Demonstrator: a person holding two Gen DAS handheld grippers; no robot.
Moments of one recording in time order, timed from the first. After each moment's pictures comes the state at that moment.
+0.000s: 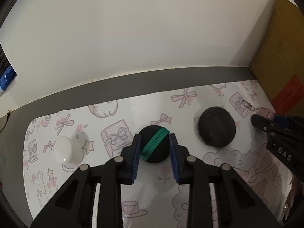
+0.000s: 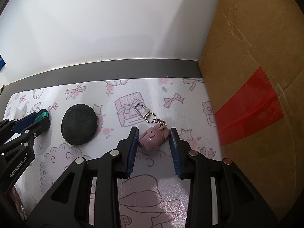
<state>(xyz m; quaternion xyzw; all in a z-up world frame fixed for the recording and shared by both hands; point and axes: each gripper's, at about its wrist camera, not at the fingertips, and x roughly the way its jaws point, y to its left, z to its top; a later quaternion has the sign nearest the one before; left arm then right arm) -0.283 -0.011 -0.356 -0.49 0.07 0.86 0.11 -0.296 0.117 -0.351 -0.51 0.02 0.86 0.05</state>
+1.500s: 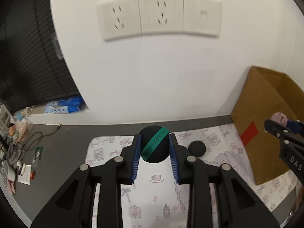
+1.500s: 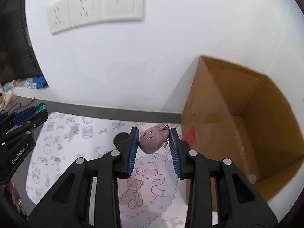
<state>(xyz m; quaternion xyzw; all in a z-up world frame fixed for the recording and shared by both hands) -0.200 -0.082 -0.154 -0.38 0.05 0.92 0.04 -0.204 0.094 -0.158 -0.40 -0.02 0.91 0.02</state>
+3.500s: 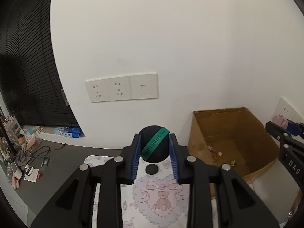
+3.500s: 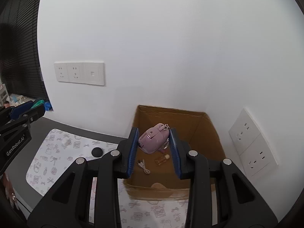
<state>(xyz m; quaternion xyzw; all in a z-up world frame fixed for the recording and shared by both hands) -0.100 0.070 -0.023 -0.29 0.04 0.96 0.04 -0.088 0.239 -0.001 -0.33 -0.04 0.94 0.04</state>
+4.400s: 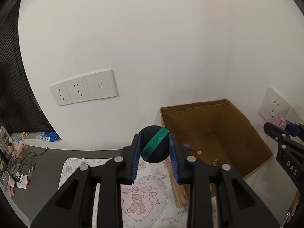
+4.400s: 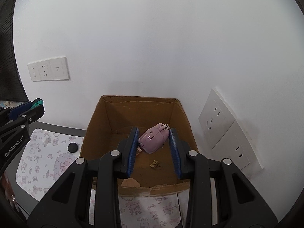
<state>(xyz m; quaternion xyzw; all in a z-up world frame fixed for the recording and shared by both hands) -0.131 0.159 -0.048 -0.31 0.06 0.94 0.08 -0.094 0.334 -0.032 -0.35 -0.02 0.93 0.09</state>
